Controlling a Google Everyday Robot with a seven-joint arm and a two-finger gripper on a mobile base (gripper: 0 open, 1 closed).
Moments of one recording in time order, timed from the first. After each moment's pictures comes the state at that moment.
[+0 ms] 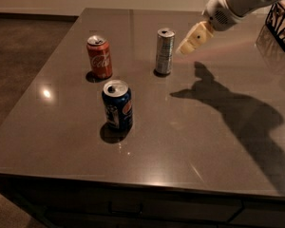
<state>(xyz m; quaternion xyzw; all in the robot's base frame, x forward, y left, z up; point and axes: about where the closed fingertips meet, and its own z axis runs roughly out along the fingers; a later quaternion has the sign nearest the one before) 0.684 -0.145 0.956 -0.48 0.80 0.08 0.35</state>
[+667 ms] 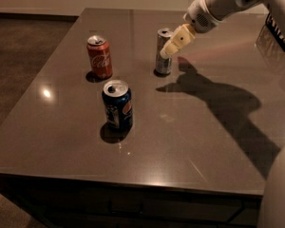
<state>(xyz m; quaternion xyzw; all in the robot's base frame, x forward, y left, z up) 0.707 -0.101 0.938 -0.51 0.78 0.12 0.35</state>
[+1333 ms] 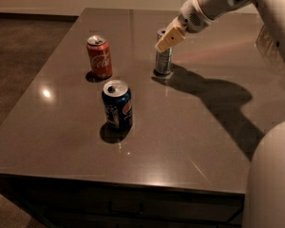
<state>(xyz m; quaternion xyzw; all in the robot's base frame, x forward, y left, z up) 0.710 -0.078 0.932 -0.52 0.77 0.15 0.34</state>
